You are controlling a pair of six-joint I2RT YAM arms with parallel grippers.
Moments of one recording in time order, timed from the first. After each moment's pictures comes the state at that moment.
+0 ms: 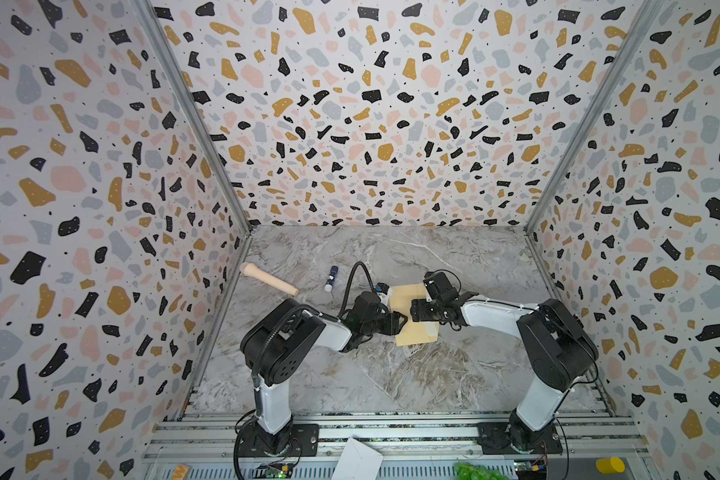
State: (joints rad) left arm -0.68 1.87 0.75 0.52 0.28 -0.50; right arm 0.58 1.75 0.97 -0.20 0.00 0.44
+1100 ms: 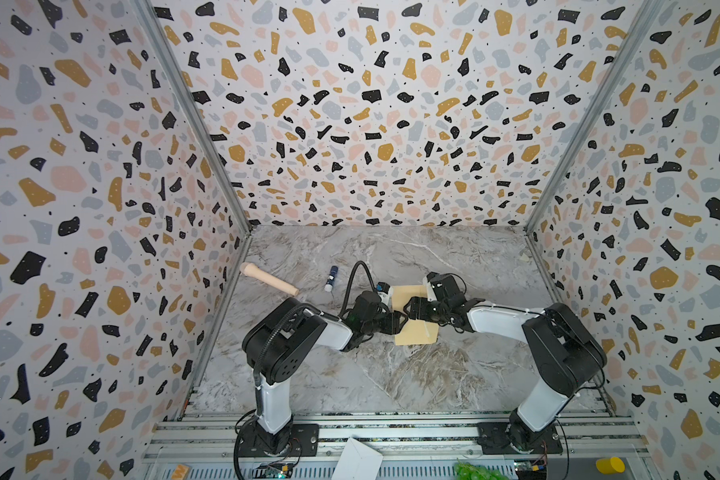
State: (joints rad) left arm -0.68 1.89 0.76 0.53 0.28 -0.50; right arm 0.55 1.67 0.87 -0.02 -0.20 0.59
